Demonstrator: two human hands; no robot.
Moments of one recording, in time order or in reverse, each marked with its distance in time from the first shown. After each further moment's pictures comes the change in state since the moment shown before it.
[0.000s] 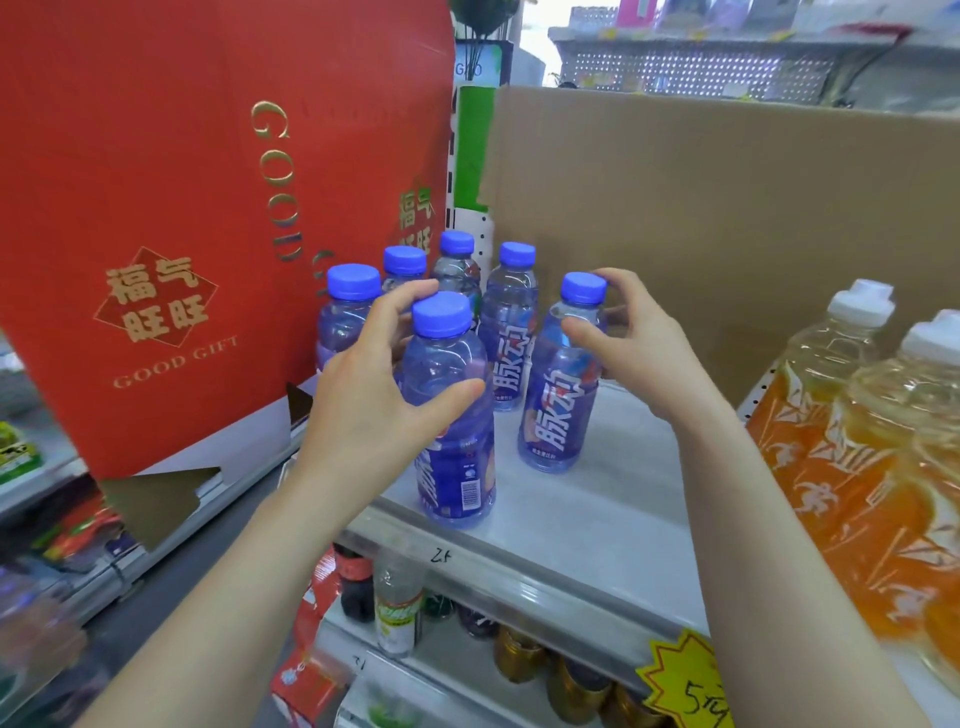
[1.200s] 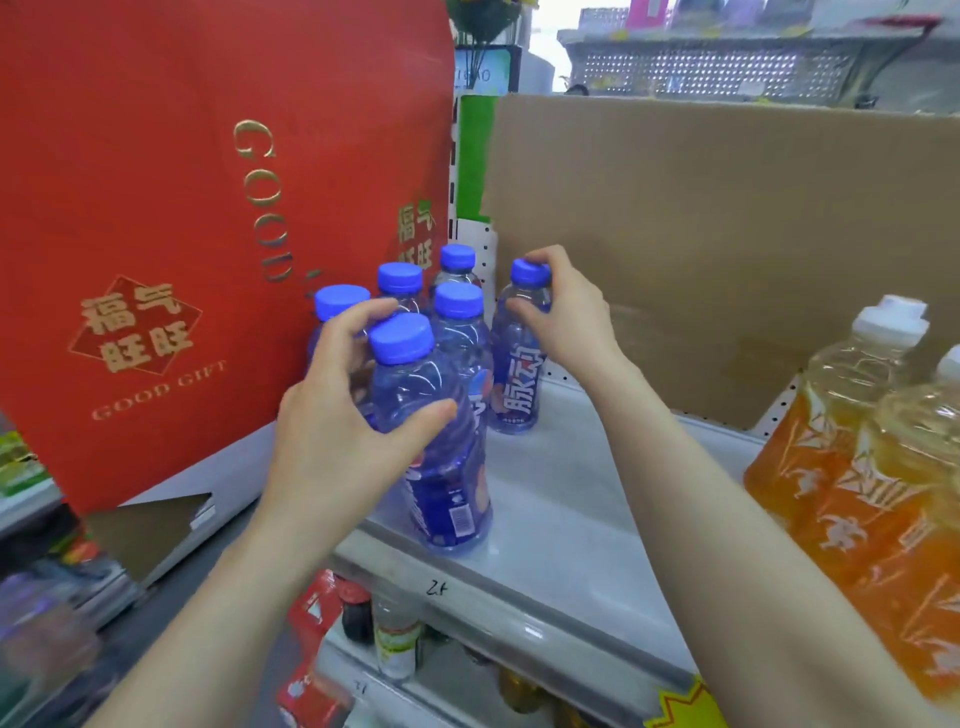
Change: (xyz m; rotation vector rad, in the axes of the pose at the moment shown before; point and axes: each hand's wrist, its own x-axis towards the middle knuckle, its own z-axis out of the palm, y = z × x) left_hand -0.001 -0.002 -0.005 0.028 0.096 -0.020; right_hand 0.082 -0.001 0.056 -0.225 0.062 -0.183
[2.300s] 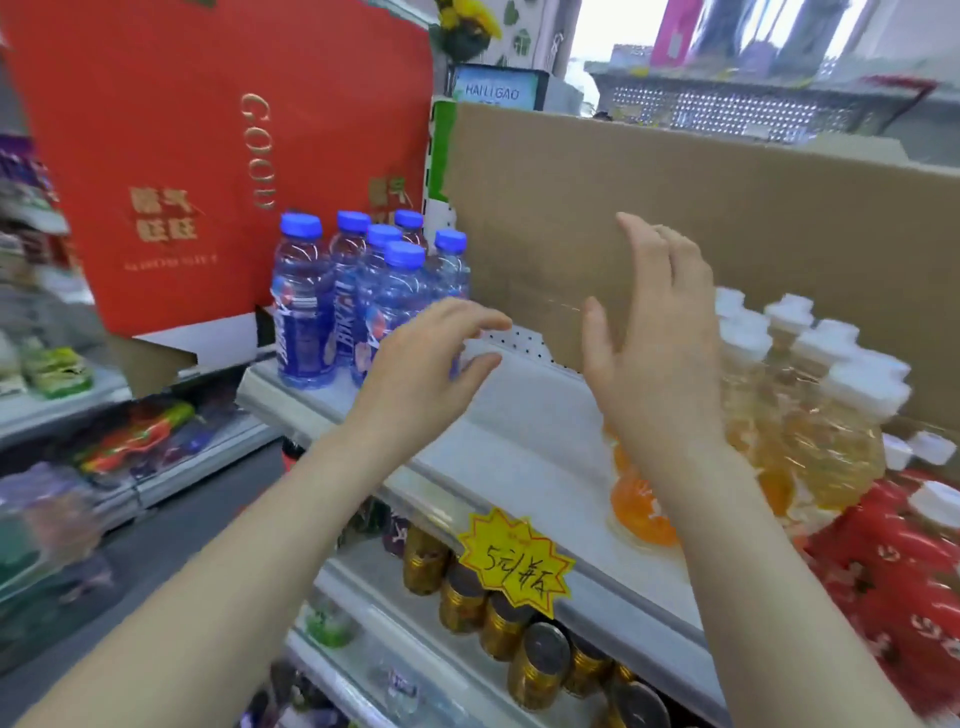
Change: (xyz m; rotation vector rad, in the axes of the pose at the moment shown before) left_hand -0.075 0.115 0.107 0.272 -0.081 0.227; right_hand -0.202 0.012 -0.201 -0.166 0.347 -0.389
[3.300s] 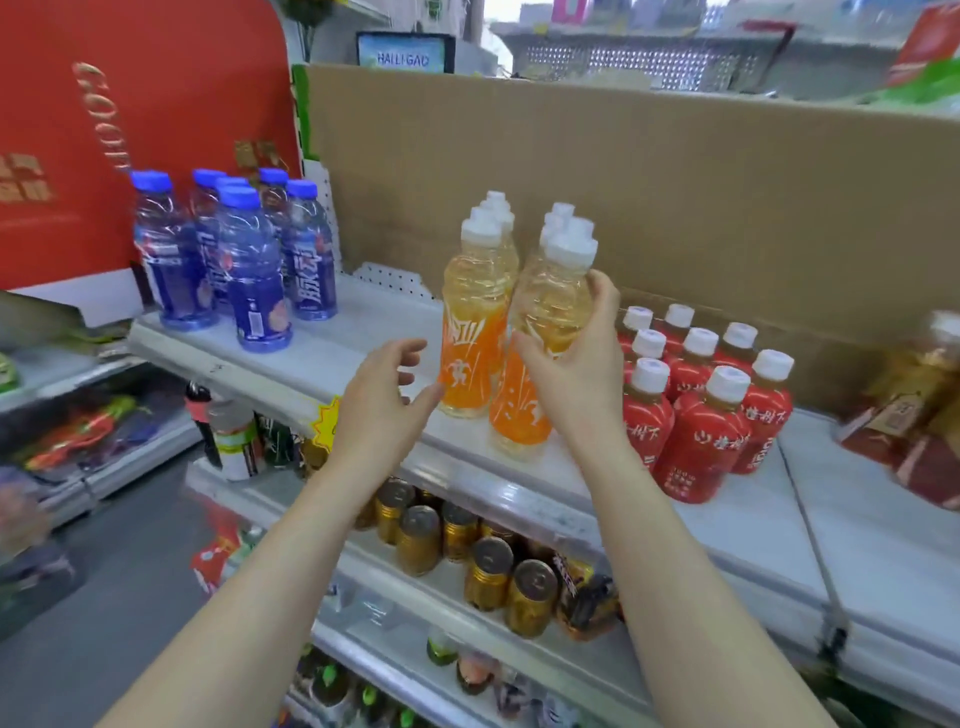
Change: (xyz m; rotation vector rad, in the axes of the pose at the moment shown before) left_hand -0.095 0.144 0.108 -0.105 -0.051 -0.456; right_hand -0.115 0.089 -0.121 0.433 -0.090 0.583
